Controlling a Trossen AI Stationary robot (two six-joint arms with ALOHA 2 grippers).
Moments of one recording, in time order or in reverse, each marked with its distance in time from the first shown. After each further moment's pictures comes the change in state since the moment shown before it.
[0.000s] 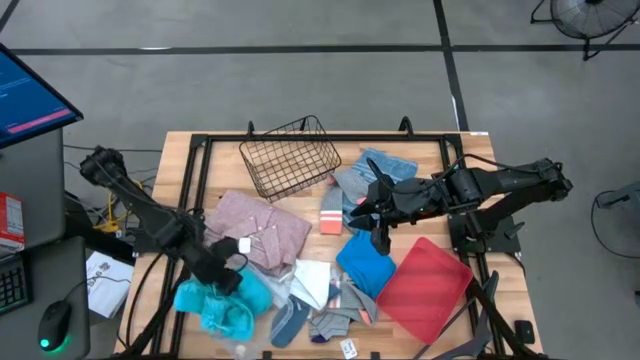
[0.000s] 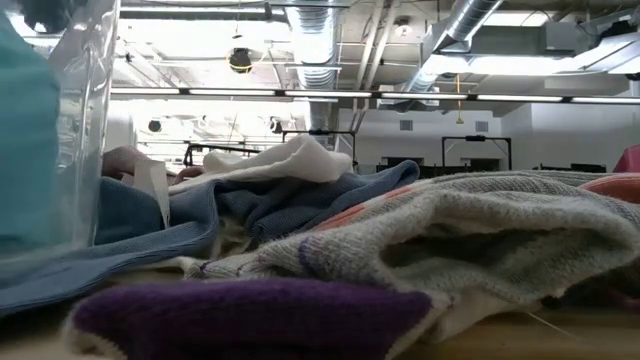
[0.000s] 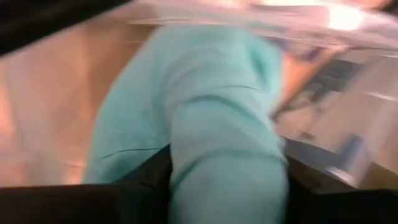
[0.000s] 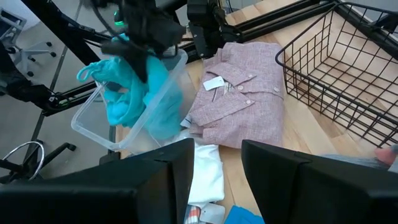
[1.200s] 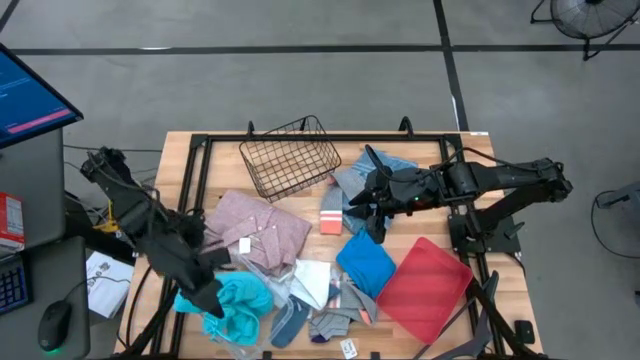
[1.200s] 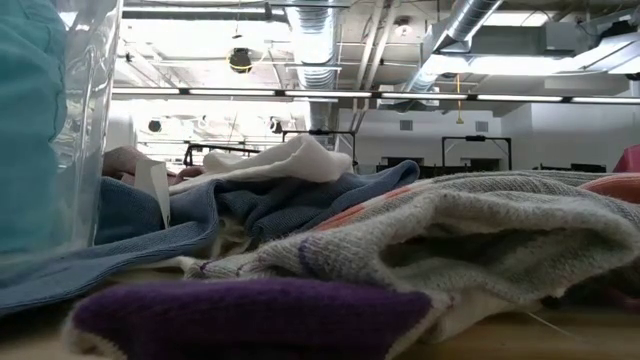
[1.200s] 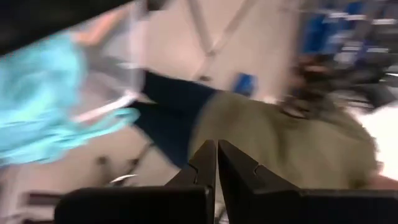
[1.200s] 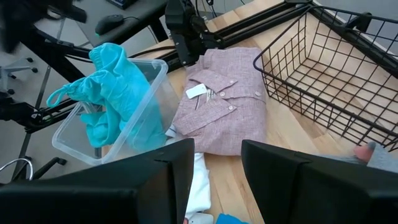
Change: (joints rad) left arm -0.078 0.088 0.471 0.014 0.112 -0.069; right arm -0.066 0.000 0.000 0.000 0.000 0.011
